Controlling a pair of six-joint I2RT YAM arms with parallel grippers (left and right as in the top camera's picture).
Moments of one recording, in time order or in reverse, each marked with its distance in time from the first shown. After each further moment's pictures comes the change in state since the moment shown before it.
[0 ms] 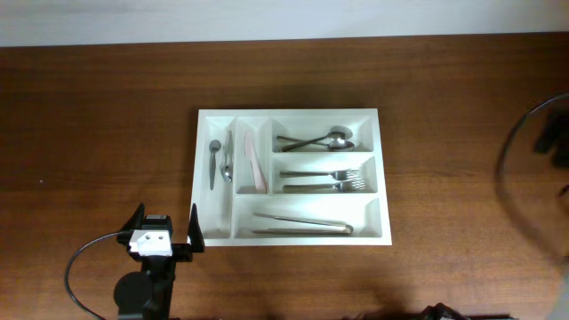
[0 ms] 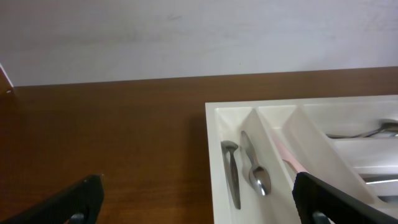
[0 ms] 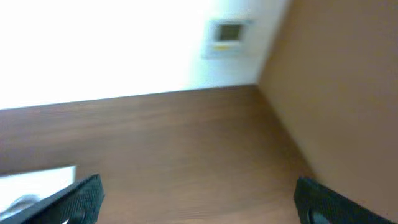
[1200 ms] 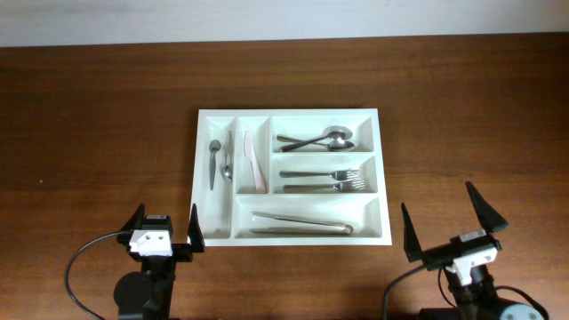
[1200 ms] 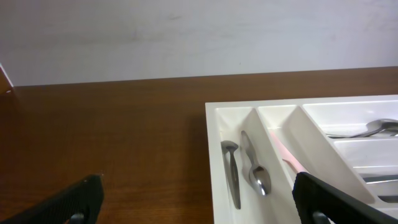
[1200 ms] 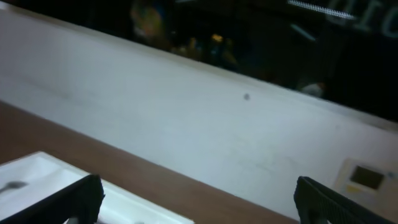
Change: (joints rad) left arm 0.000 -0.001 -0.001 0.000 0.000 0.000; right arm 0.565 -1.013 -1.013 0.620 -0.037 0.000
